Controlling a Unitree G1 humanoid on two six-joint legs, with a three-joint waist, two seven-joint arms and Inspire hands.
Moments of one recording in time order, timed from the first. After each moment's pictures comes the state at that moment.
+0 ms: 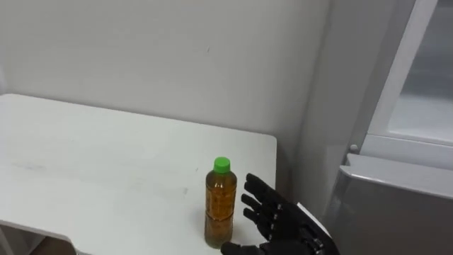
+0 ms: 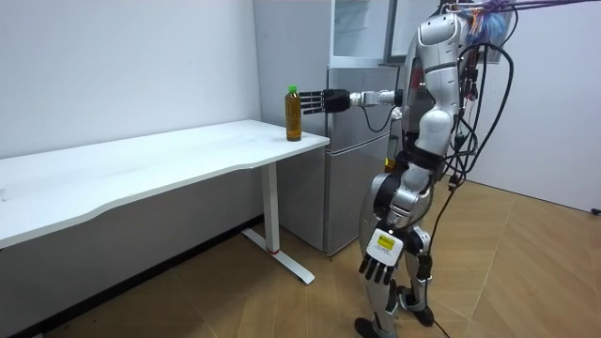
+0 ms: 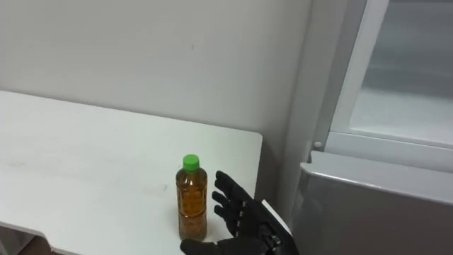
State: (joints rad) left arm 0.29 0.23 0.01 1.08 0.04 0.03 -0.05; right arm -0.15 -0.30 0.26 0.16 0.58 -0.02 0.20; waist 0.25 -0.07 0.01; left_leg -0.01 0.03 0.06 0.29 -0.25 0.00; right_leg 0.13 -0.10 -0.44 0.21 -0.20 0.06
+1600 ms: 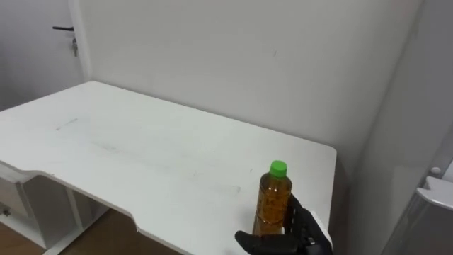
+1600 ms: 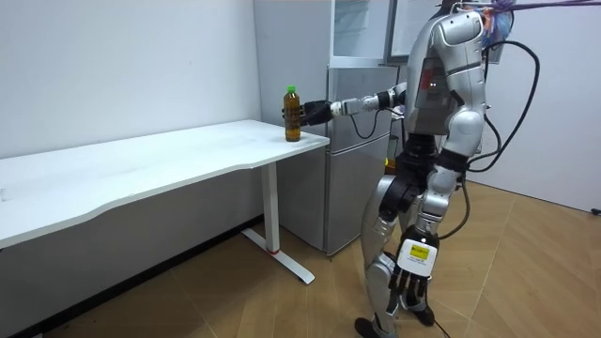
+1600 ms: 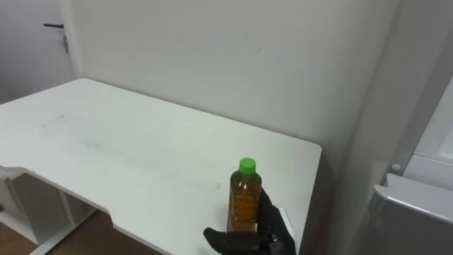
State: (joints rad) left arm 0.33 0.22 0.00 1.00 0.07 0.12 -0.05; right arm -0.26 -0.23 0.37 0.35 0.42 -0.02 -0.28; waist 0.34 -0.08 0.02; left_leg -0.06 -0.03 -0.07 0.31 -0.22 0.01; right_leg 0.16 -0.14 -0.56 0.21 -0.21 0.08
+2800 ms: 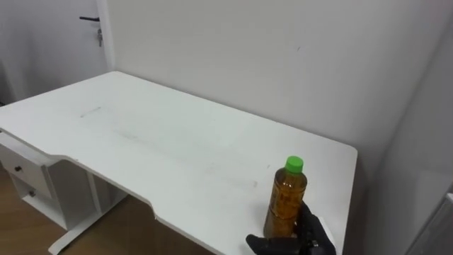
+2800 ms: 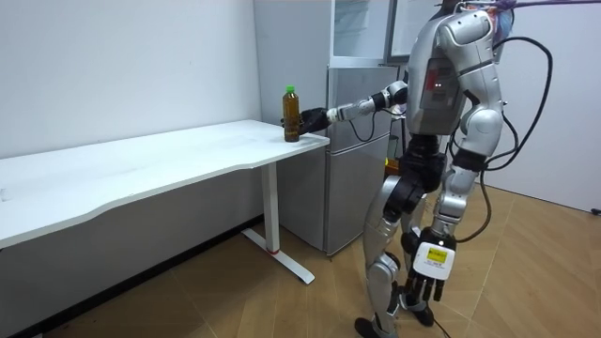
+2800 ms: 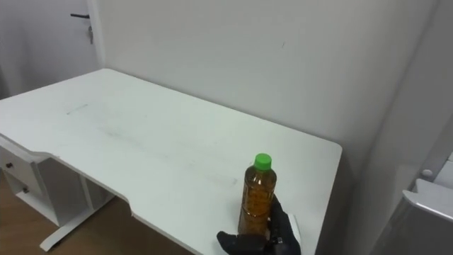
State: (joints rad) left arm 0.40 0.26 -0.05 0.92 0.03 0.12 -0.03; right arm -0.34 -0.23 0.42 0.52 0.44 -0.05 -0.41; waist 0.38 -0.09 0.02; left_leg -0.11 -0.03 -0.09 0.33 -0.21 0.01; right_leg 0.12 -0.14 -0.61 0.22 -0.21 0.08
